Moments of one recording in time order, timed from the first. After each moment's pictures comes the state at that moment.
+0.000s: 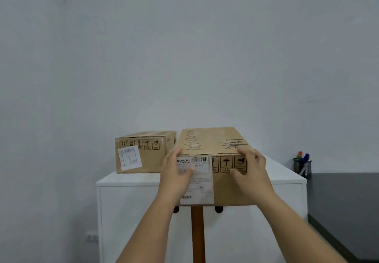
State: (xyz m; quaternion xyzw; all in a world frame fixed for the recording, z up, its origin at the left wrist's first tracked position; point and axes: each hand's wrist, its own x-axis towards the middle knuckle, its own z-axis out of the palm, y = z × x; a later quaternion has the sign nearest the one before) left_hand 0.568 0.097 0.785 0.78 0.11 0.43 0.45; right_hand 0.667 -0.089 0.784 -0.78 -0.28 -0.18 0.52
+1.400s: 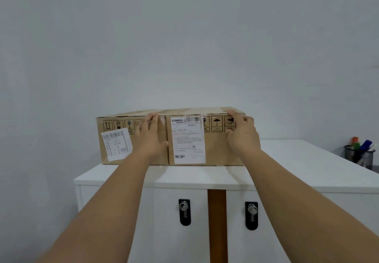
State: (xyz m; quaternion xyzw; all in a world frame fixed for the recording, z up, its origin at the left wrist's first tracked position) left_hand 0.711 0.323 0.798 0.89 0.26 0.36 0.08; right_hand 0.856 0.104 0.798 -0.81 -0.28 -0.23 0.47
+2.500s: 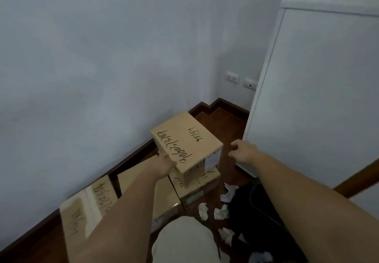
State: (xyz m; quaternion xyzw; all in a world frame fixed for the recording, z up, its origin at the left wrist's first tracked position) left_hand 0.189 0.330 0.410 0.64 0.66 0.01 0.39; right_hand 0.475 0.280 0.413 -0.80 -0.50 0.32 0.07
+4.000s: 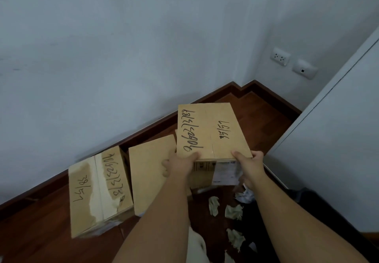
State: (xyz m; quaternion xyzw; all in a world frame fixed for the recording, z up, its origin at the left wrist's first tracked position) left_hand 0.203 0.347 0.319 0.30 0.80 0.24 0.47; right_hand 0.403 0.333 0.286 -0.70 -0.17 0.52 0.45
